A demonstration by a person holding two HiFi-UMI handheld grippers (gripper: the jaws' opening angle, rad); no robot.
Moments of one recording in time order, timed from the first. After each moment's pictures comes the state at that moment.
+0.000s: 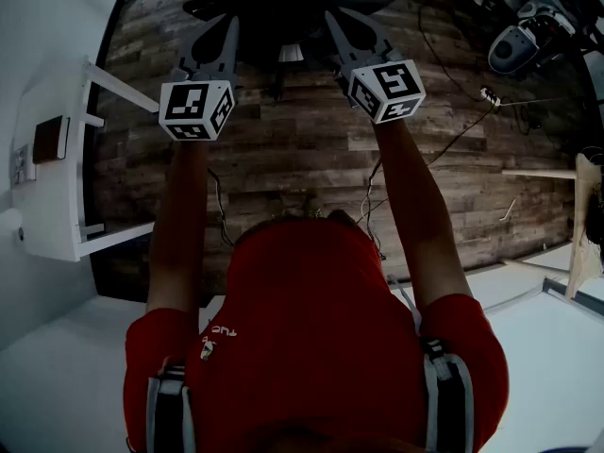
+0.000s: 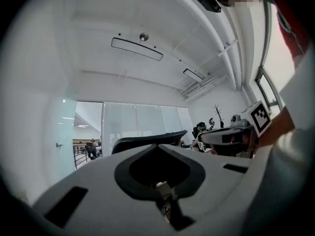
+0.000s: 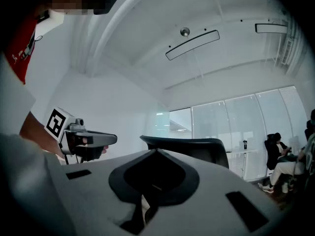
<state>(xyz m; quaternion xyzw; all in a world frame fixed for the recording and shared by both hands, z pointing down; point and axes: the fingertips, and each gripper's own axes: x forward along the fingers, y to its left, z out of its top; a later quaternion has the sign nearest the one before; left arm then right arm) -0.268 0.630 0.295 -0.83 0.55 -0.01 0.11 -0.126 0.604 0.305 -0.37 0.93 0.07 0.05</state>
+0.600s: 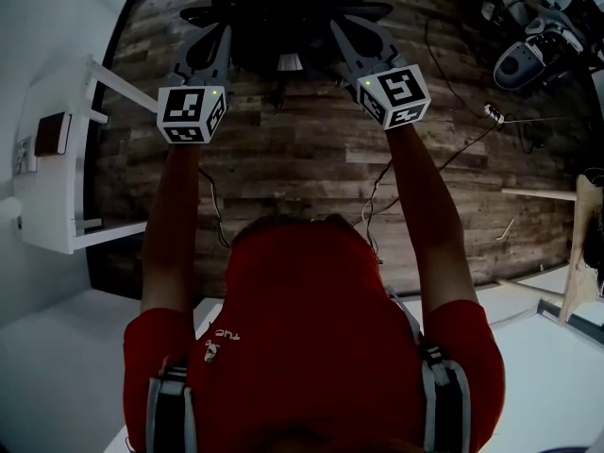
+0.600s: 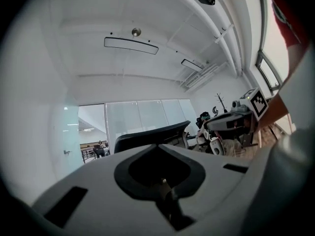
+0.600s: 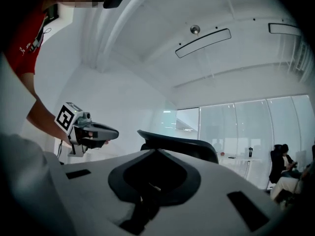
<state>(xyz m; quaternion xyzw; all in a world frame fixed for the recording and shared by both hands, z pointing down) -0.259 0.614 0.306 -0.81 0.57 -0.06 0.13 -0.094 0.587 0.309 -0.33 0.94 0.11 0.01</state>
